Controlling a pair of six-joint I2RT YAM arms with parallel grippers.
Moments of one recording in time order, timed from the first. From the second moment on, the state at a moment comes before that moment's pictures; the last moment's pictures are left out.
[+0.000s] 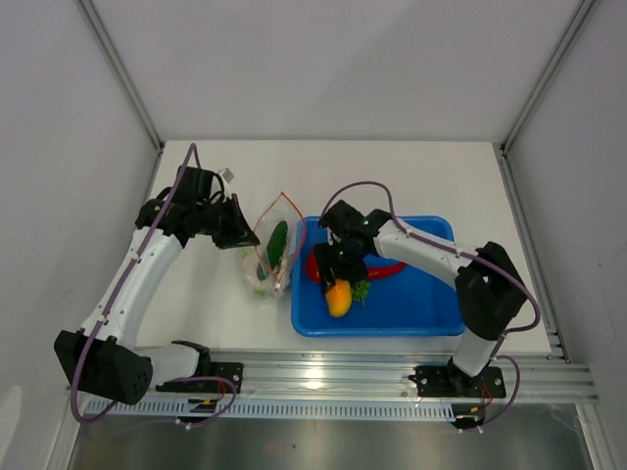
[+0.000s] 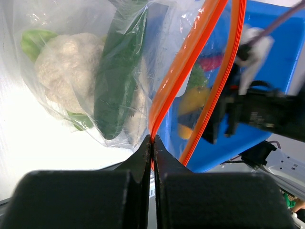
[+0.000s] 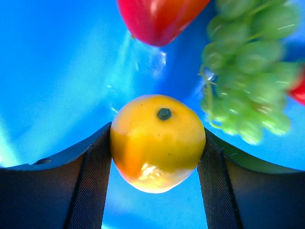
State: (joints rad) left arm -0.23 1.22 1.24 -0.97 0.38 -0.52; right arm 0.82 1.76 1.30 -0.79 -0.24 0.44
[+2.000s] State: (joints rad) left arm -0.23 1.22 1.26 -0.97 0.40 -0.55; right arm 0.84 1.94 1.98 -0.84 -0.24 0.47
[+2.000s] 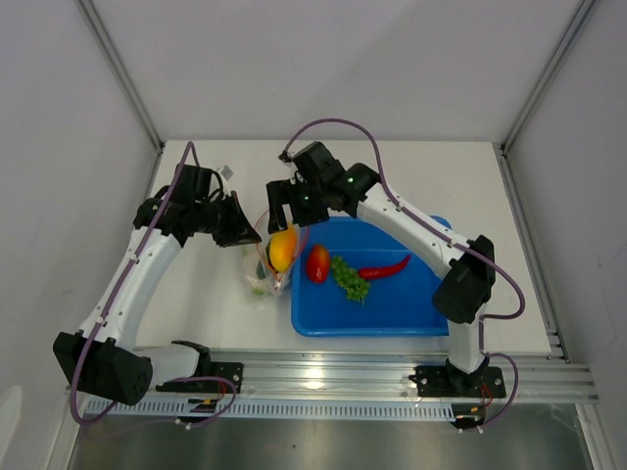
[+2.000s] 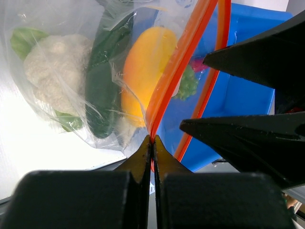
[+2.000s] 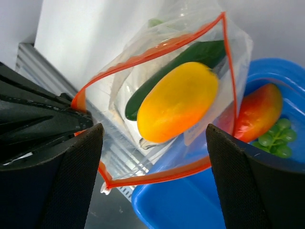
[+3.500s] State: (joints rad) left arm -0.23 1.22 1.24 -0.97 0.40 -0.55; right arm 0.71 1.56 1.11 -0.75 -0.06 0.51
